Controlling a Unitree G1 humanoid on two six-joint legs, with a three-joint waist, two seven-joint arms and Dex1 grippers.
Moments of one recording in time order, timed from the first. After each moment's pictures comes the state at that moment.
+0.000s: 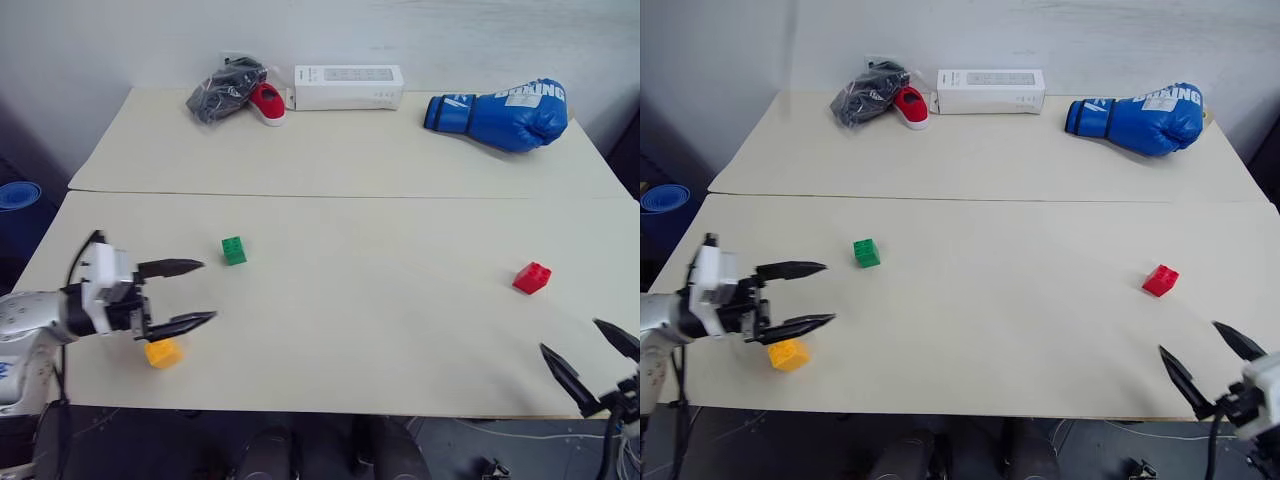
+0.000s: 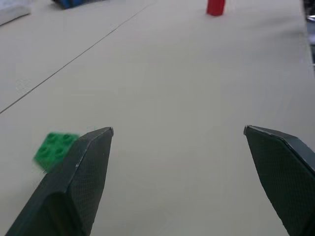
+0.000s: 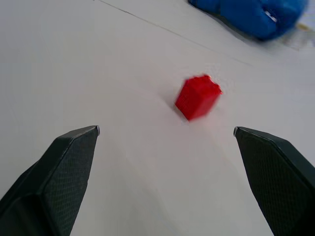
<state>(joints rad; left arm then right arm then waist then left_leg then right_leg) -0.11 0.83 0.26 -0.12 -0.59 0.21 -1.20 0.60 -0.46 -0.68 -0.19 0.49 -0.16 0.76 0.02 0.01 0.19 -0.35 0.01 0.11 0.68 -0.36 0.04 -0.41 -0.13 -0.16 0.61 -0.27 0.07</state>
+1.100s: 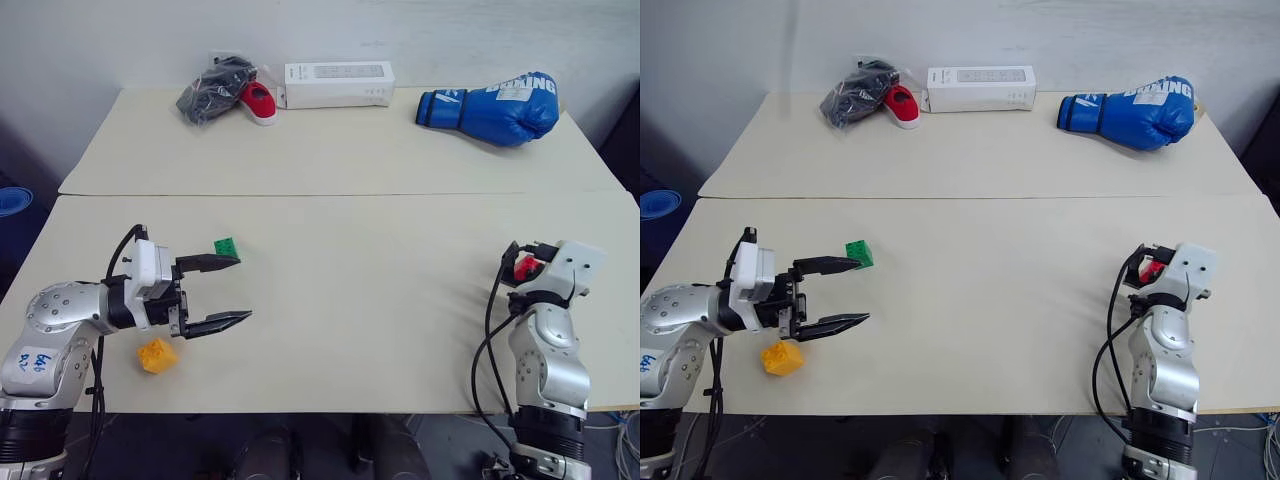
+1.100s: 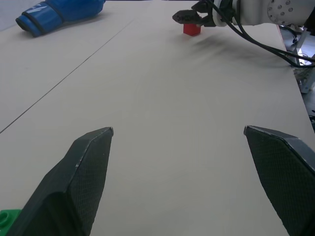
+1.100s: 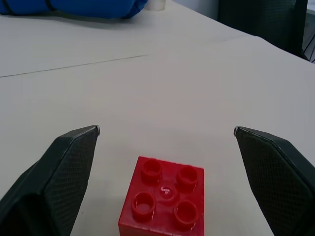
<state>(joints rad) -0.14 0.79 0.22 -0.21 -0.58 0.23 -1.14 -0.22 -0.20 -0.40 -0.09 0.20 0.33 -0.20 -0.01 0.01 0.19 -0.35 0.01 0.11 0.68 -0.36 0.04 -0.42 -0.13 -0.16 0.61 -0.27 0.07</state>
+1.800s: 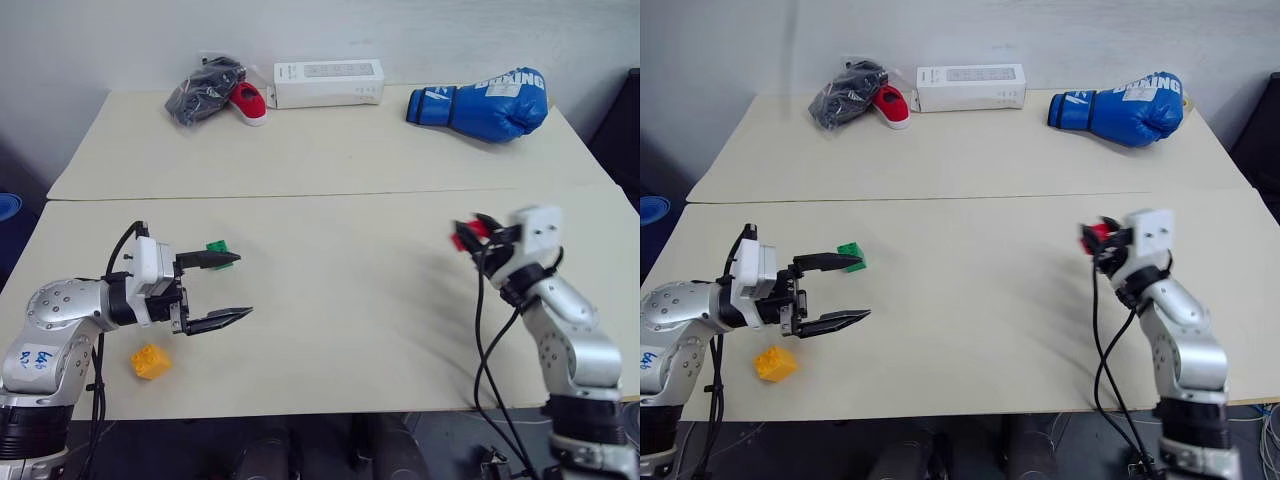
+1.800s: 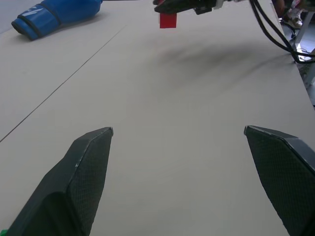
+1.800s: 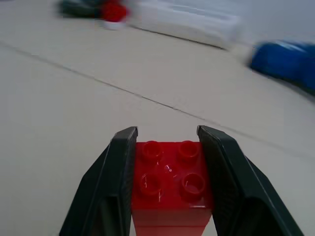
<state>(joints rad) -0.15 0.79 0.22 -0.20 -0.56 0.22 -1.12 -0.34 -0.61 -0.12 -0.12 0.41 0.25 0.77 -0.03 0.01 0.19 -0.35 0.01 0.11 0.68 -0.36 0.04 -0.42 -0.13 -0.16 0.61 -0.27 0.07</state>
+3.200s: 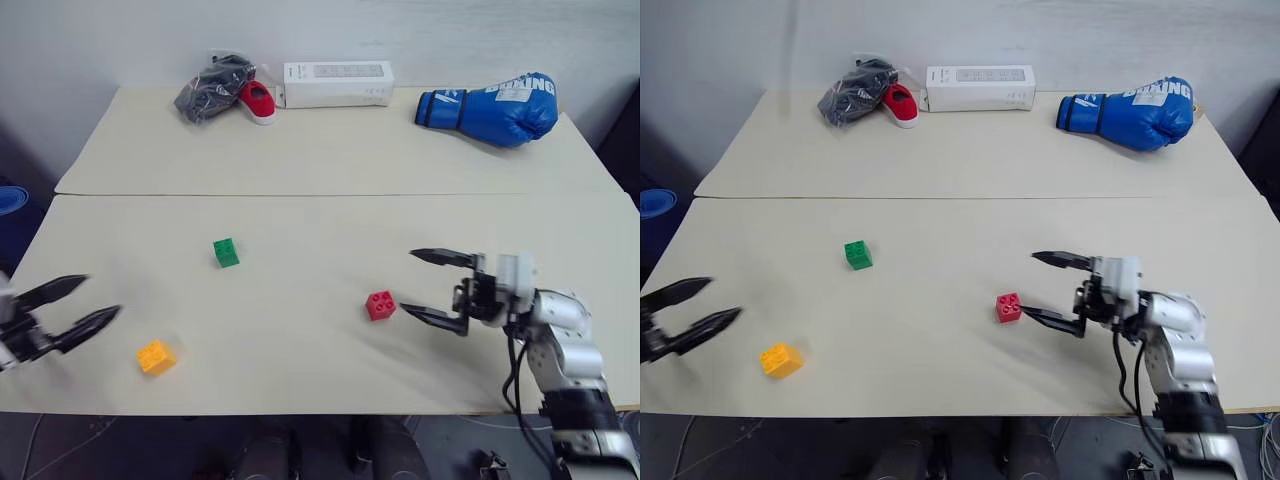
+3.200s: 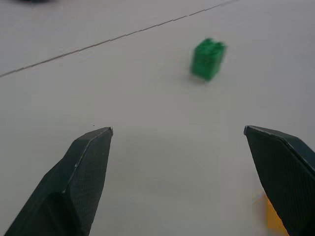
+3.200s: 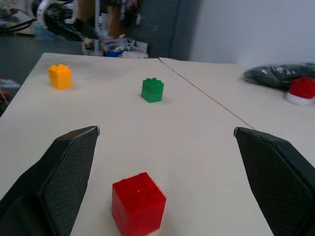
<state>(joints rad) 0.18 0.86 0.78 0.23 -0.56 0.22 -1.09 -0.16 -0.56 -0.18 0.04 0.59 -0.11 1.32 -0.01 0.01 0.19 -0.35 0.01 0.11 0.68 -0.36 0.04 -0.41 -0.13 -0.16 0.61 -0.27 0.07</state>
